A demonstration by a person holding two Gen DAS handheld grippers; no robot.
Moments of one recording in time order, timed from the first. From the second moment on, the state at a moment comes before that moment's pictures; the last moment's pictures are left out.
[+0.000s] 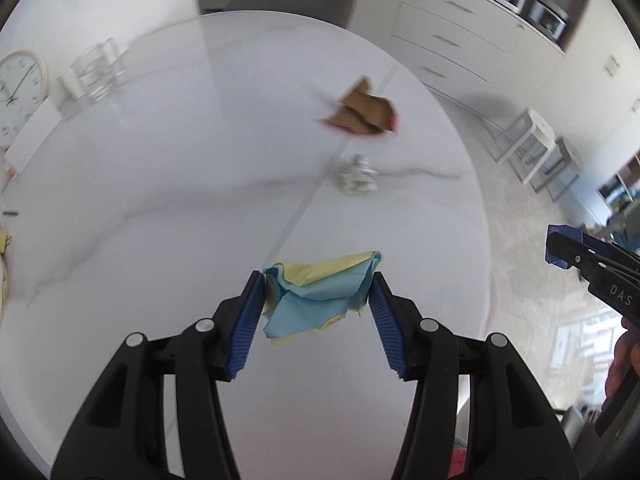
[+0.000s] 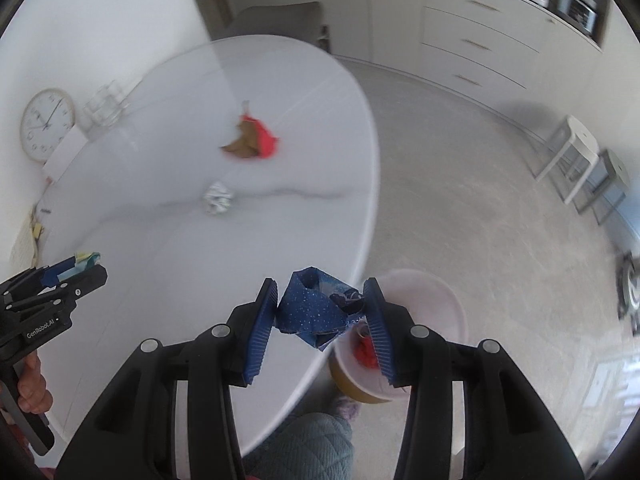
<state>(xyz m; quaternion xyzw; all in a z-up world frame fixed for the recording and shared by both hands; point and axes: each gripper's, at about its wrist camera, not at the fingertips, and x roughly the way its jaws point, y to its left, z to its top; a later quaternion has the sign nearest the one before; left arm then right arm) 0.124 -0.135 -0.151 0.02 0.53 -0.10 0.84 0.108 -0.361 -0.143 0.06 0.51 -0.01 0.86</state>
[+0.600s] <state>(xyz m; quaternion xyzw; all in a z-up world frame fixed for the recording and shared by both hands) 0.107 -0.381 -0.195 0.06 0.57 -0.22 0.79 0.074 -0.507 -0.145 0.03 0.52 0.00 0.85</state>
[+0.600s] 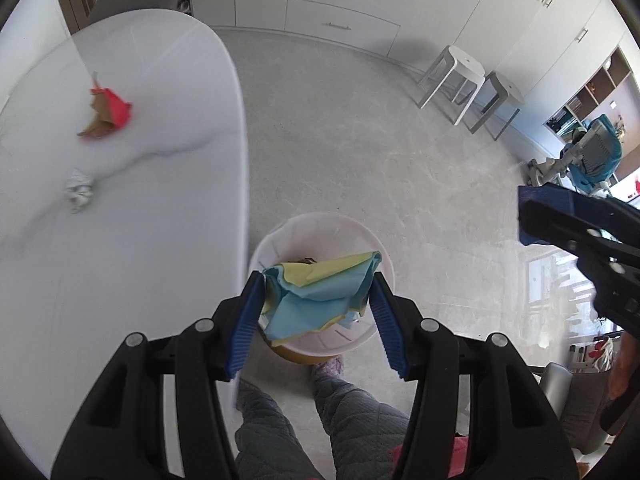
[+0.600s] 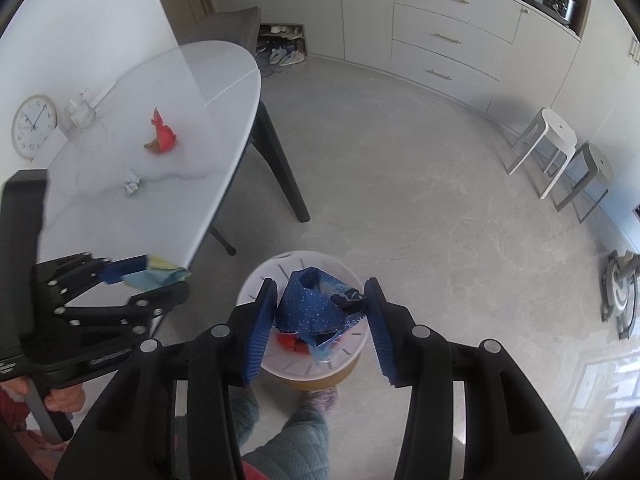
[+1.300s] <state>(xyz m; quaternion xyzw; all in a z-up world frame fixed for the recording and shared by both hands) 0.089 -0.351 -0.159 0.02 0.56 -0.09 0.83 0.087 -0.514 -0.174 0.01 0.52 0.13 0.84</state>
